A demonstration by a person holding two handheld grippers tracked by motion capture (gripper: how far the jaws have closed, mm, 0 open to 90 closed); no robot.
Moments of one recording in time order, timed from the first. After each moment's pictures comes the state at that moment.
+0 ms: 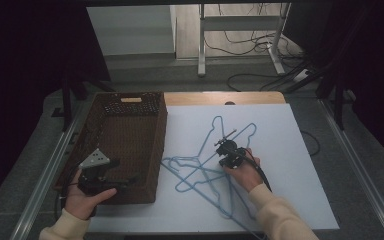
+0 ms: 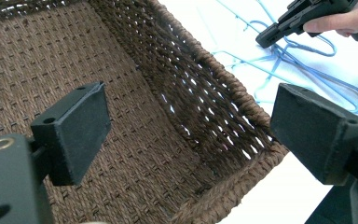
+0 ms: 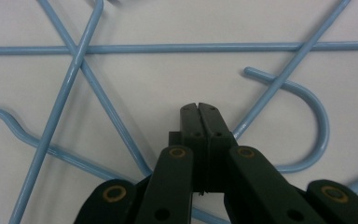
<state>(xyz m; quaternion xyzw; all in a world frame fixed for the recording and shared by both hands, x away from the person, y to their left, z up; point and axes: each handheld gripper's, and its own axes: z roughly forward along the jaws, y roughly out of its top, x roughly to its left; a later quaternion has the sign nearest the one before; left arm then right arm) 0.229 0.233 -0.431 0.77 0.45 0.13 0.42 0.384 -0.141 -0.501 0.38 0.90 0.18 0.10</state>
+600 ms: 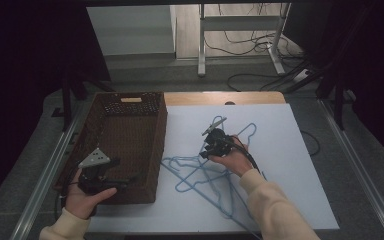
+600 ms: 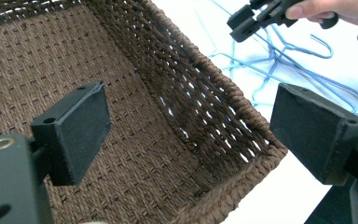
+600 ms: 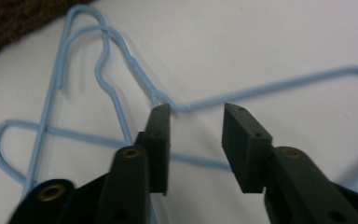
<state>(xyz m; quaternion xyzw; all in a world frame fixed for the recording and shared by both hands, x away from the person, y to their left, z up) 0.230 0.233 -0.430 0.77 0.45 0.13 0.42 0.415 -0.104 -0.485 0.28 0.92 0.27 0.06</state>
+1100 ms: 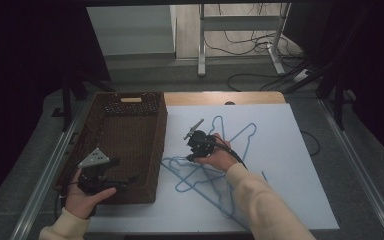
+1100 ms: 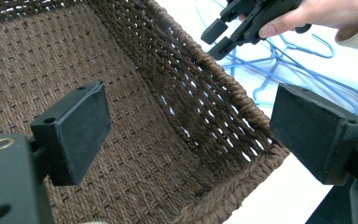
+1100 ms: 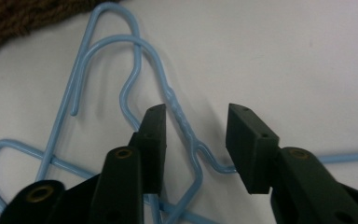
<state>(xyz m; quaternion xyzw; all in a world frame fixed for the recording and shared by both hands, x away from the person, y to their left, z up) 0.230 0.234 -0.431 0.77 0.46 0.13 0.42 0.420 -0.055 -0.502 0.20 0.95 0.23 0.06</state>
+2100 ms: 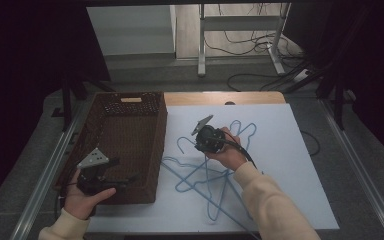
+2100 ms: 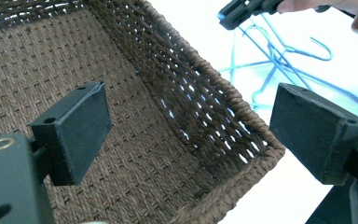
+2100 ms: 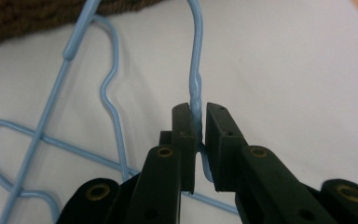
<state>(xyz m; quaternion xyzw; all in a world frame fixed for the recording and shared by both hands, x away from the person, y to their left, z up) 0.227 0.232 -0.426 0.77 0.45 0.14 0.43 0.408 -0.083 -0.458 0.19 0.94 0.26 0.13</state>
